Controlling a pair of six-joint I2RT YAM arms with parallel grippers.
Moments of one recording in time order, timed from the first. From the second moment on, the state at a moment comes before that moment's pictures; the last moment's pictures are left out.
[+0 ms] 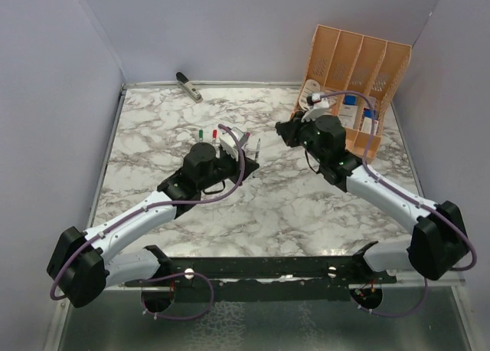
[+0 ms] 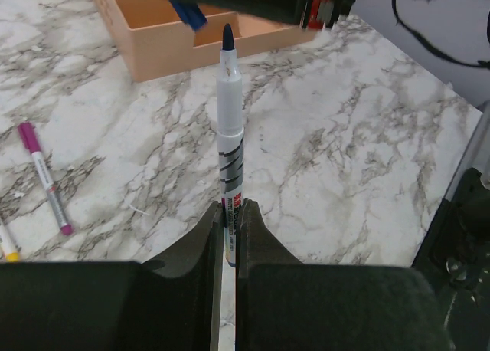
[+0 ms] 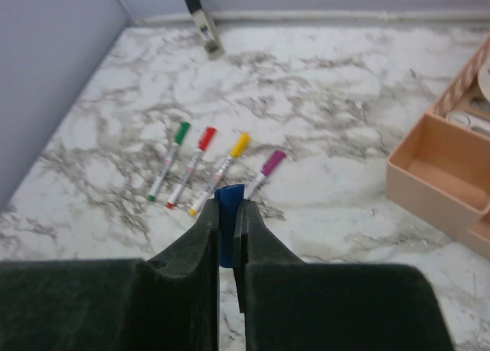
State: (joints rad) left arm -0.73 1.12 0.76 0.12 0.19 -0.22; right arm 0.57 1.39 0.94 0.18 0.09 0.35
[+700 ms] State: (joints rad) left arm -0.73 1.12 0.69 0.33 0.53 -0.27; right arm 0.57 1.11 0.57 1.03 -0.24 0.46
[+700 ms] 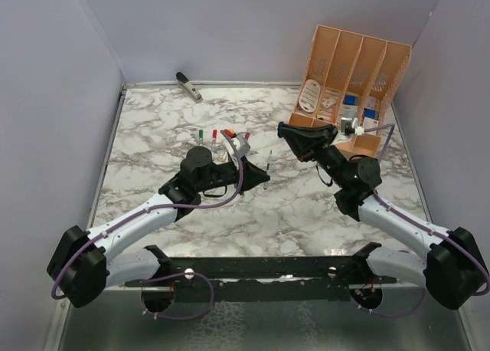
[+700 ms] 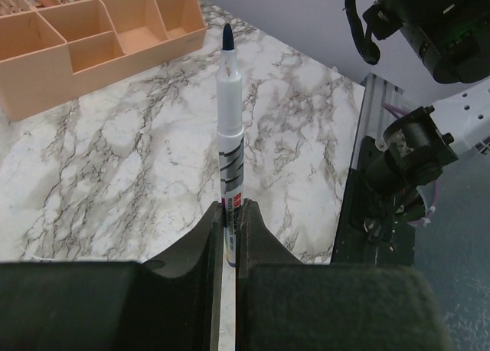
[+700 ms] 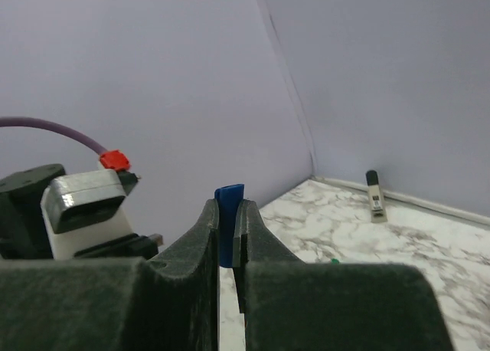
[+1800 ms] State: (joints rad) left arm -0.73 1.14 0.69 0.40 0.57 -0.33; right arm 0.57 1.16 0.54 1.27 -0.46 0.58
